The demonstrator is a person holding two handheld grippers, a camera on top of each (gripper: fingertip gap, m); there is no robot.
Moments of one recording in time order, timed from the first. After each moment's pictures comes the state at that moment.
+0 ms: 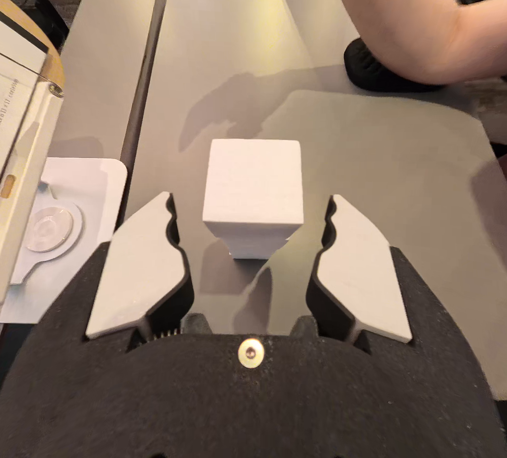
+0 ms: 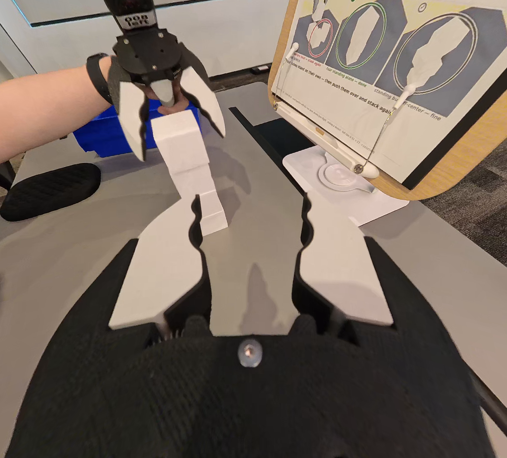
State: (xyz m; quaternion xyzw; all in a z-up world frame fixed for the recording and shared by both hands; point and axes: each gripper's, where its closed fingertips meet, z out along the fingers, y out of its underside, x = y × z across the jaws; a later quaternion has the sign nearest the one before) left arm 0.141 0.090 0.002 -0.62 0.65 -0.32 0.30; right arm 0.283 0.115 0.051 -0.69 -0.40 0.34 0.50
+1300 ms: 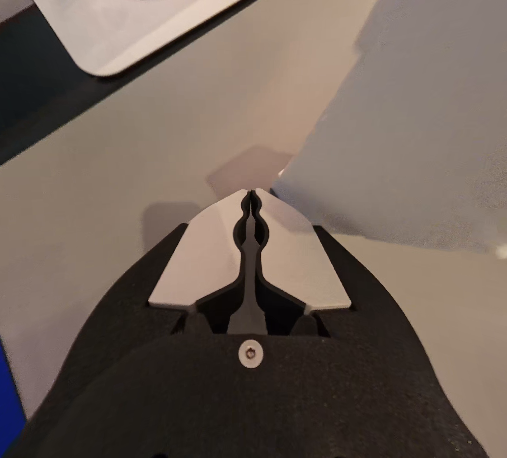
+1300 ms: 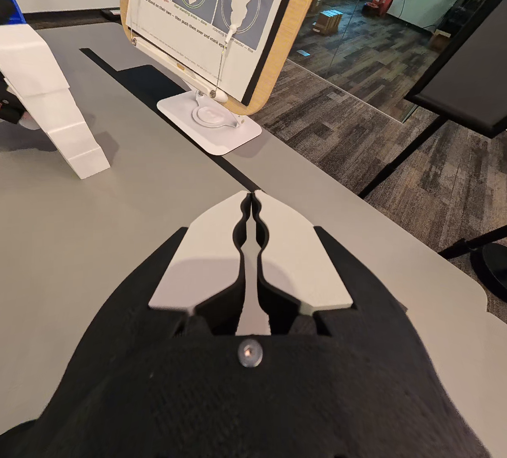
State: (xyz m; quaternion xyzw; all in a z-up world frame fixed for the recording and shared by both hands) left arm 0.090 0.123 -0.116 -0.89 0.32 -0.12 0.32; right arm 0.445 0.108 0.055 -0.76 -0.32 0.11 0.56
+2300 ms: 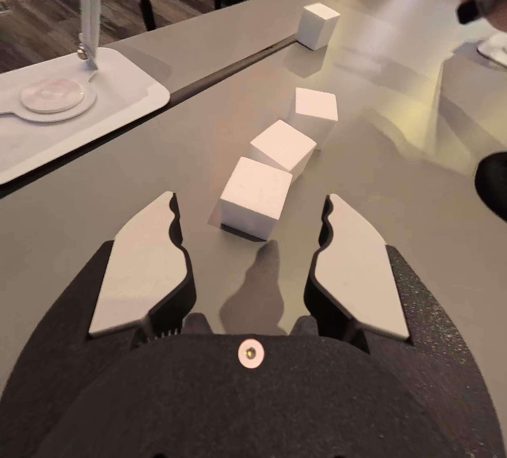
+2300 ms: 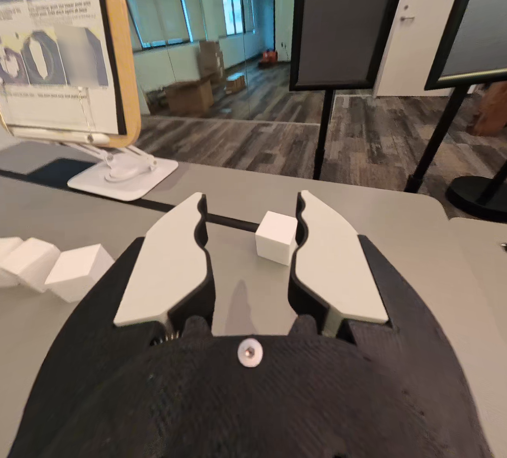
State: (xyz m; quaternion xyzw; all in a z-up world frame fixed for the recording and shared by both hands) left arm 0.179 0.089 -0.086 -0.78 0.36 -0.27 0.44; right arm 0.576 0.144 0.013 -0.74 -0.08 0.13 0.66
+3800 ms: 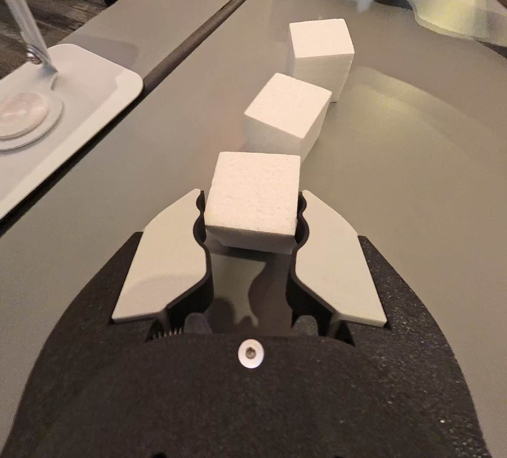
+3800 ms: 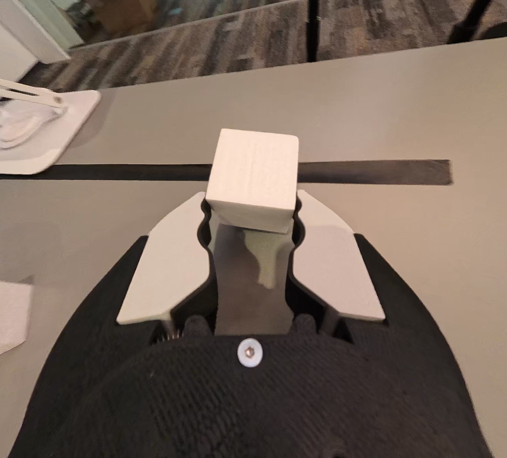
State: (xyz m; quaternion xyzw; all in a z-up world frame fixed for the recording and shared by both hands) left arm 0.184 0.095 -0.124 -0.75 0.47 -0.21 0.42; right arm 0.552 0.215 -0.116 -0.85 0.01 0.13 0.51
